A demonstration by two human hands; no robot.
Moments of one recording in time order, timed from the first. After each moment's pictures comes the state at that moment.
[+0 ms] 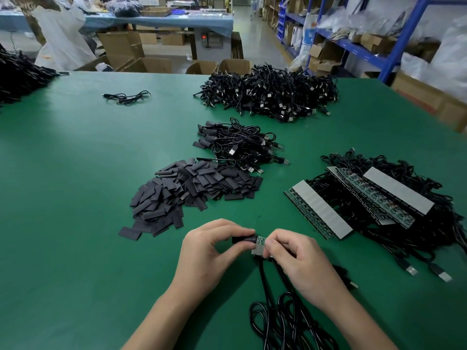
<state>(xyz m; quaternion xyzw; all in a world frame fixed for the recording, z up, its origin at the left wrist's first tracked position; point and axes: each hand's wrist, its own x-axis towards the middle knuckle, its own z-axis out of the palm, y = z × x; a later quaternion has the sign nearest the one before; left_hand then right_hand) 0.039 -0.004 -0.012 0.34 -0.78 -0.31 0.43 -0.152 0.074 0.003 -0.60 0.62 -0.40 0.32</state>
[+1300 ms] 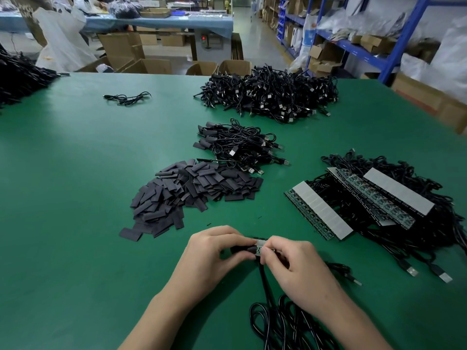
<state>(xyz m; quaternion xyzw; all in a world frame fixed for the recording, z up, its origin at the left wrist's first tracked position) 0.045 -0.008 -0.012 0.31 -0.84 -0.29 0.34 -0.147 0.078 0.000 -0.64 0.64 -0.33 0.27</state>
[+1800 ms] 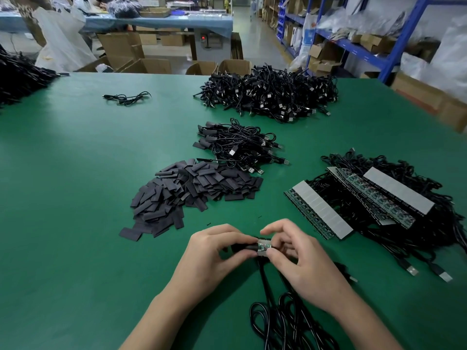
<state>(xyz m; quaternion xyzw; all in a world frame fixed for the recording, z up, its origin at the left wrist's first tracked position) 0.045 -0.006 -0.012 0.30 -0.83 -0.29 0.36 -0.156 0.077 0.006 -0.62 0.59 -0.39 0.33</state>
